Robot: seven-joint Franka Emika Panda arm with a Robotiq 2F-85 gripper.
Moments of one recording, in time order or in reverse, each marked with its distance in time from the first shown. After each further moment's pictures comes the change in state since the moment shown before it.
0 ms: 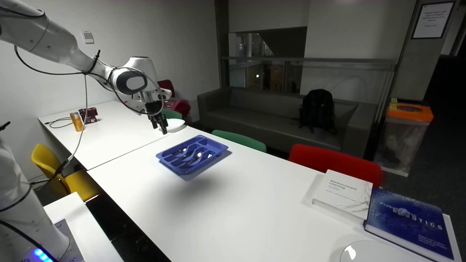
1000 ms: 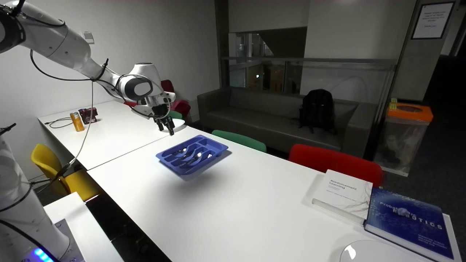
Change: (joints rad) arm 0.015 0.109 0.000 0.045 -0.070 0.125 0.000
